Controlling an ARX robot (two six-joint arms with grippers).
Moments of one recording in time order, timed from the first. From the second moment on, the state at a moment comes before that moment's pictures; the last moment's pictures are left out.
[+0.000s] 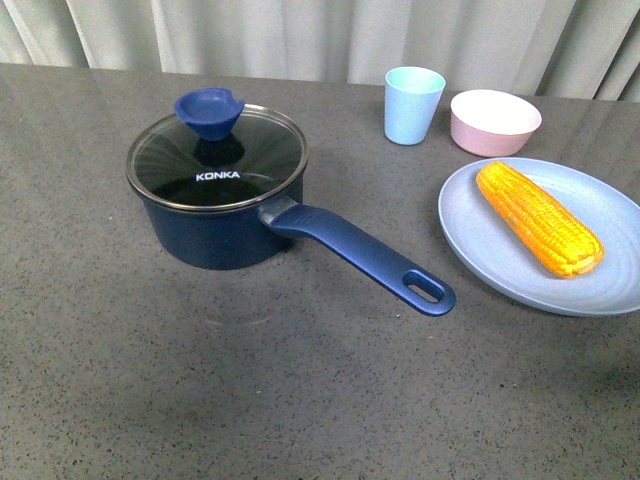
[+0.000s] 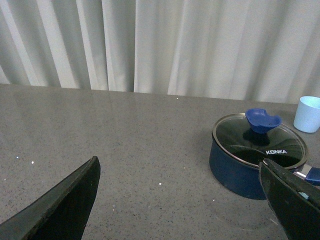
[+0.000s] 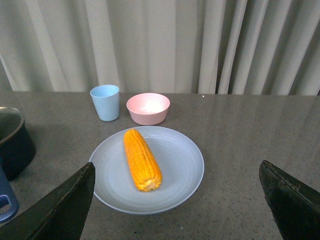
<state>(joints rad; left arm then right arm) 0.00 0.01 0.02 0.00 0.00 0.00 0.00 0.01 0.02 0.00 0.00 -0.01</state>
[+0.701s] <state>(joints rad) 0.00 0.01 0.02 0.00 0.00 0.00 0.00 0.01 0.02 0.00 0.00 -0.01</state>
